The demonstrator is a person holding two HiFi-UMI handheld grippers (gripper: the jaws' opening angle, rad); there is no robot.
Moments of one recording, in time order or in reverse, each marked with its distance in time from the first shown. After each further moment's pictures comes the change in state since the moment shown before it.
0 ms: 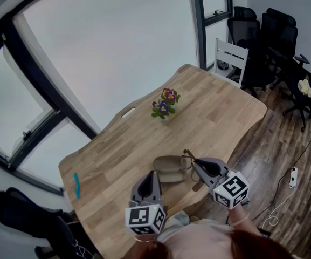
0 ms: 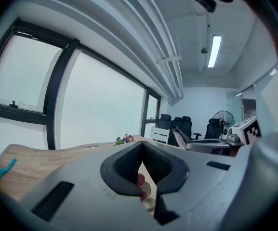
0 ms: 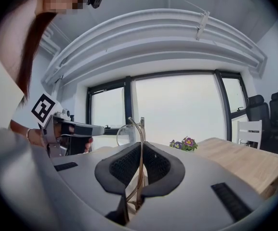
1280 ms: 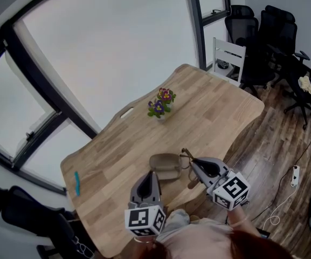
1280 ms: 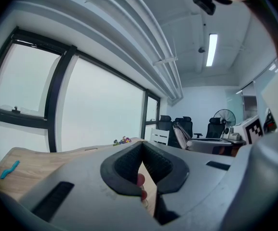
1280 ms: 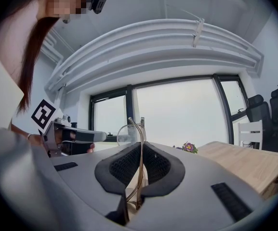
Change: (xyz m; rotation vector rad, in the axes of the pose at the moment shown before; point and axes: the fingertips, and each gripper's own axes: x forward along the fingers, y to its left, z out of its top) left arm -0.015 -0.040 0.005 0.029 -0.028 0.024; right arm -0.038 -0.001 0.015 0.026 -0.092 0.030
